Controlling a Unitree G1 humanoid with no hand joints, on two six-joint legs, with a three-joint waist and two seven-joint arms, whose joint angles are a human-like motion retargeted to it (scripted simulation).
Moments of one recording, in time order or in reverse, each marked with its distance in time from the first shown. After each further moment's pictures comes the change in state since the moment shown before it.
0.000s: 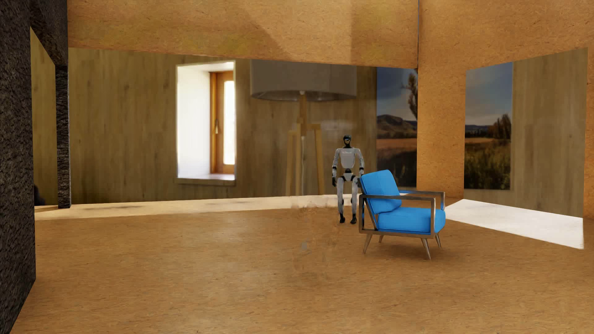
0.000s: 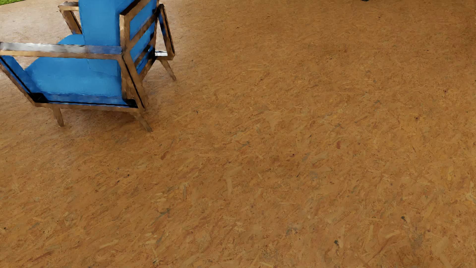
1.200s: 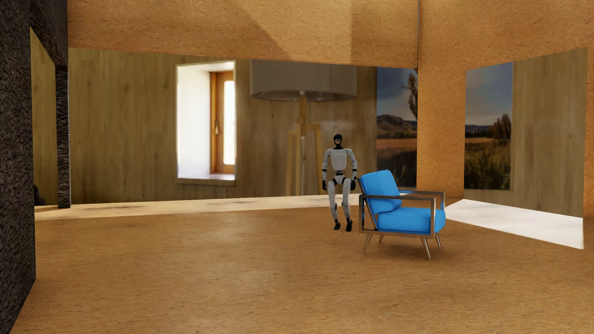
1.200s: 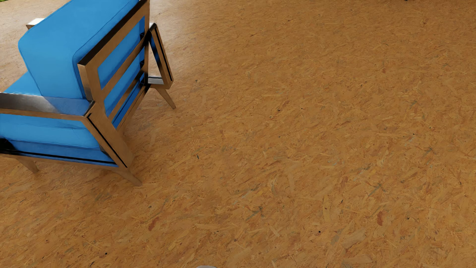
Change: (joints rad) body -0.338 0.085 0.103 0.071 0.069 -0.006 0.000 0.000 0.158 0.506 0.054 0.058 0.005 0.590 -0.173 0.034 -0.023 0.000 0.000 -0.048 -0.009 -0.077 -0.012 0.000 0.000 0.000 0.000 0.000 0.000
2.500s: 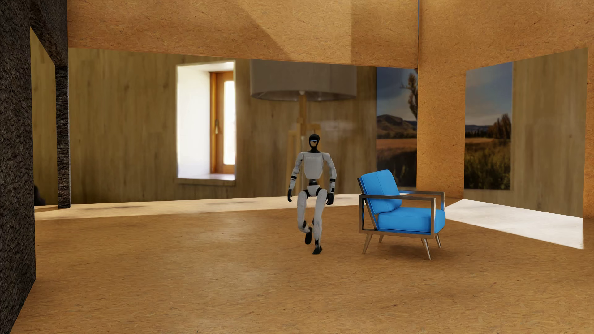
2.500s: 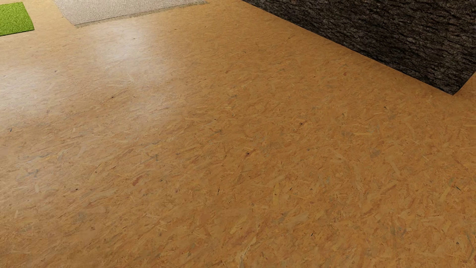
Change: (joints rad) body 0.083 -0.057 -0.047 -0.125 -0.127 -0.068 0.000 0.000 -0.048 -0.298 0.696 0.068 0.041 -0.105 0.268 0.028 -0.031 0.000 0.000 -0.037 -0.118 0.053 0.007 0.000 0.000 0.000 0.000 0.000 0.000
